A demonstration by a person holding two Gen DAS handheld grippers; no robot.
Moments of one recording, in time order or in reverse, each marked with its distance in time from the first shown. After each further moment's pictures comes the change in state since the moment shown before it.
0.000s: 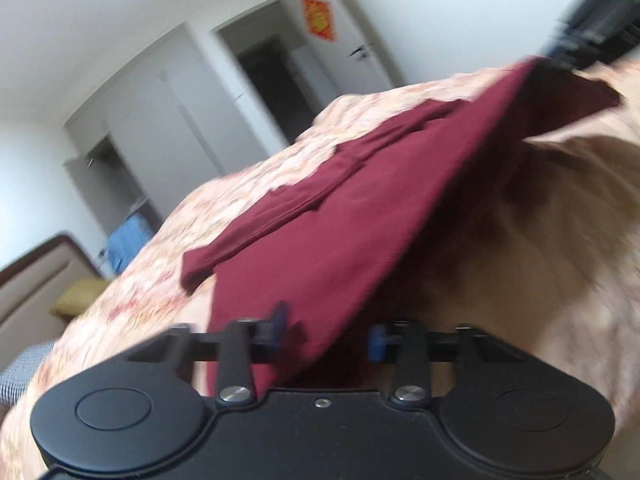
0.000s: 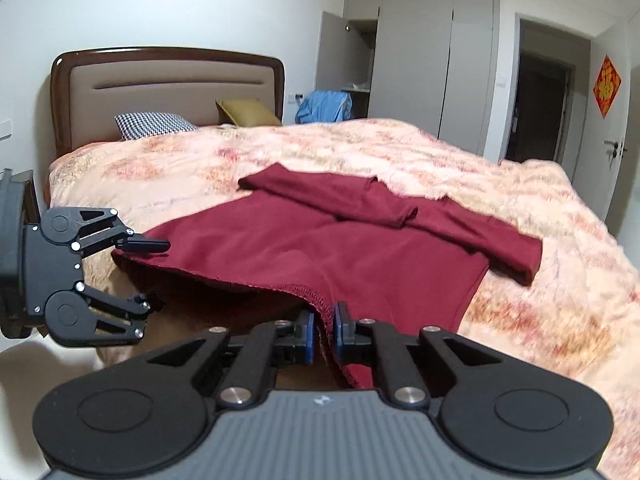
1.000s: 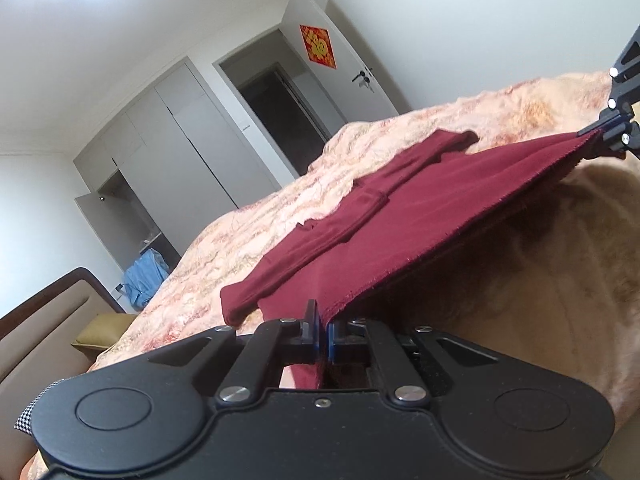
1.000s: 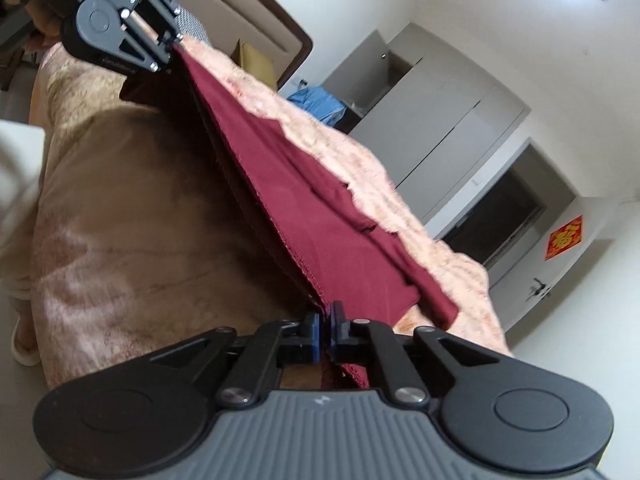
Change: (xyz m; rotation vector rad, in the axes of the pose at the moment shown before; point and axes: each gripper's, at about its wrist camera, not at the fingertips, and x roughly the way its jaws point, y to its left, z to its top) left arm -0.058 0.025 0.010 0.077 -0.105 0.026; right arm -0.006 0.078 -0.063 -0.488 -0.006 -0.317
